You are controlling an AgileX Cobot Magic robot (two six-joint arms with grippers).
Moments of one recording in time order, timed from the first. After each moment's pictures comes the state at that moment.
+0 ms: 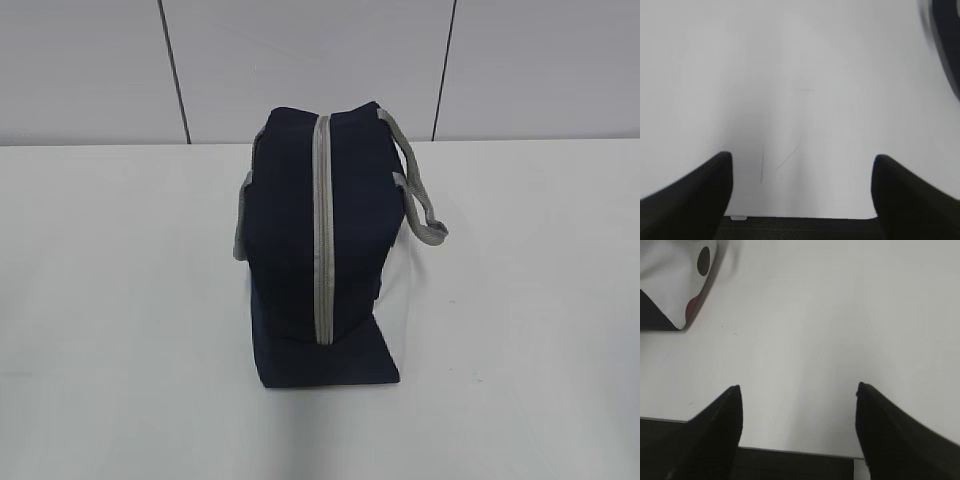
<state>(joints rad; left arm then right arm) -0.13 0.23 -0.52 0.11 1.11 -0.17 0.10 0.08 -0.50 -0.07 1.14 -0.02</state>
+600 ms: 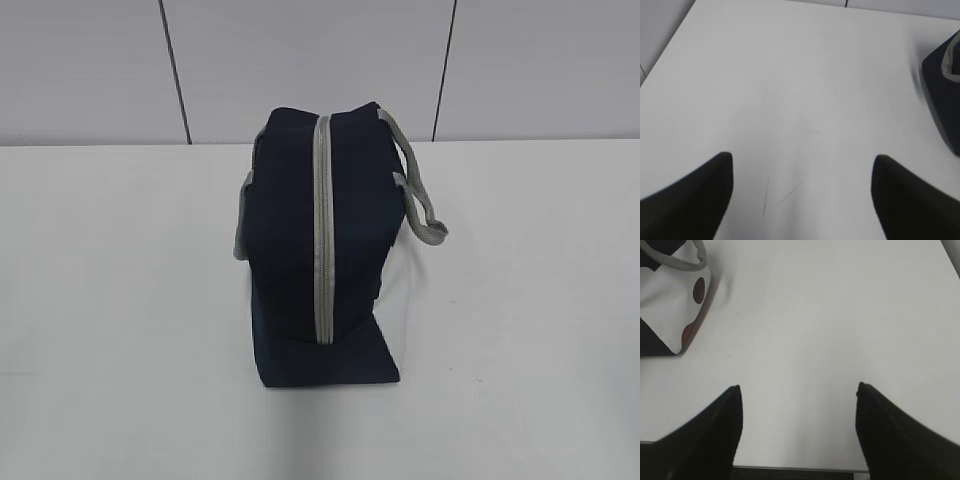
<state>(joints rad) -0.06 -0.01 -0.52 0.11 1.11 -0.17 0.04 -0.02 -0.50 -0.07 1.14 -0.03</state>
